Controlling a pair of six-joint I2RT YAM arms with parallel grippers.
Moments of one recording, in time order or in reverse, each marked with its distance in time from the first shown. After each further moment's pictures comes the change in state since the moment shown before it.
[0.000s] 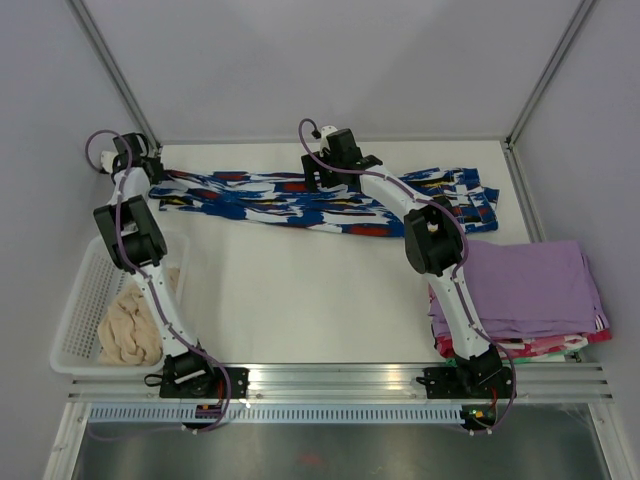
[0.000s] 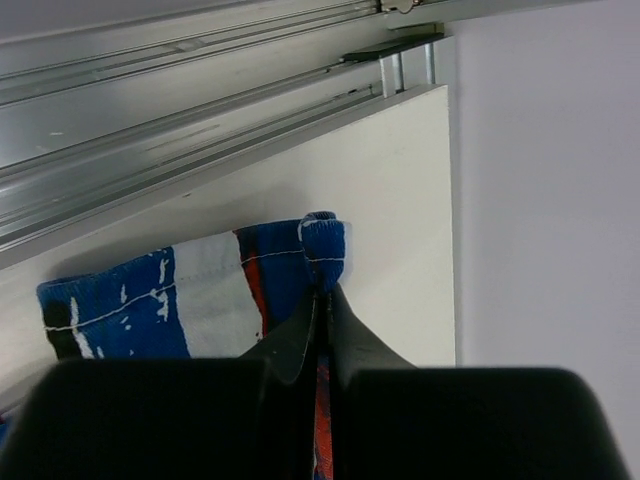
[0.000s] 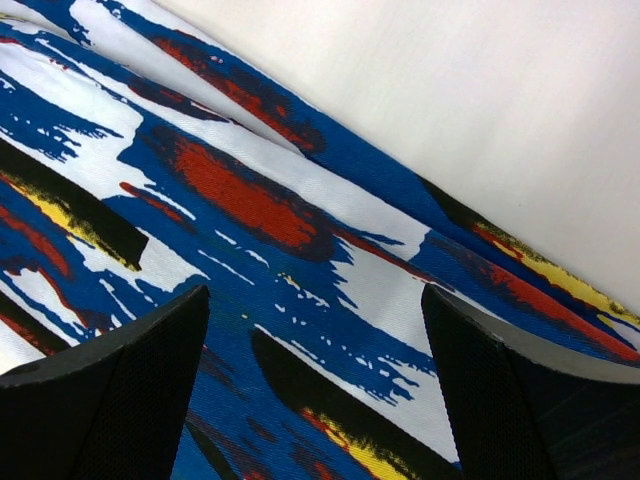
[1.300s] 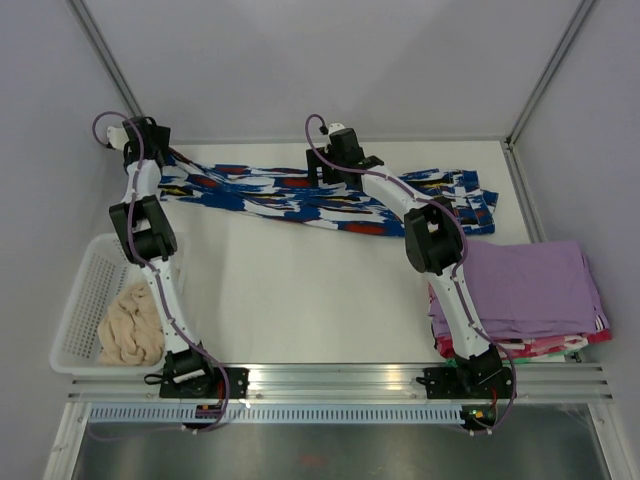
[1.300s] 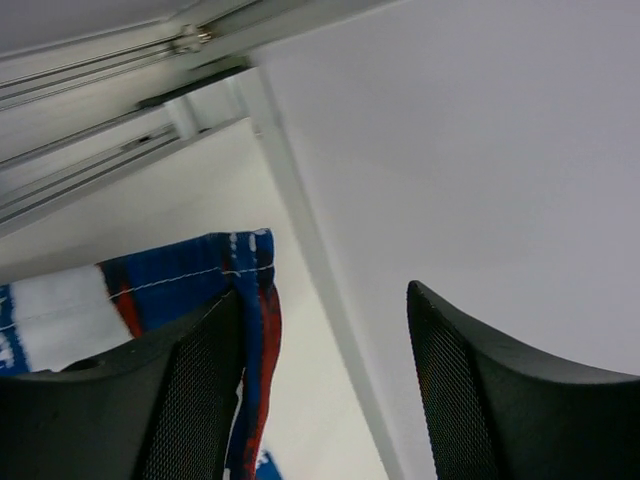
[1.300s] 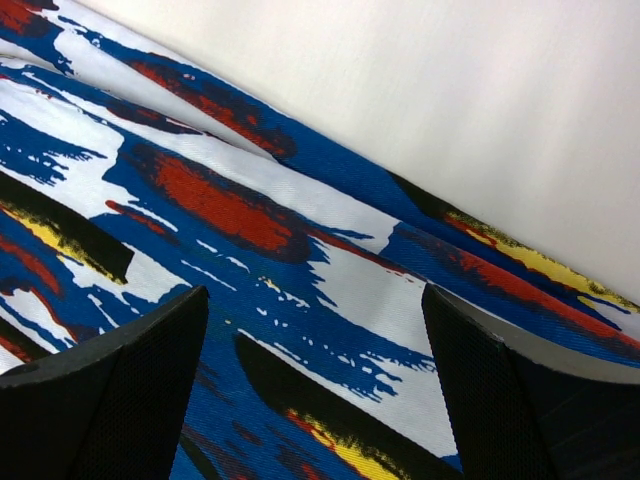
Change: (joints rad) left arm -0.066 0.148 0.256 0.118 -0.005 0.004; right arm -0.018 0.019 0.005 0.054 0.058 0.101
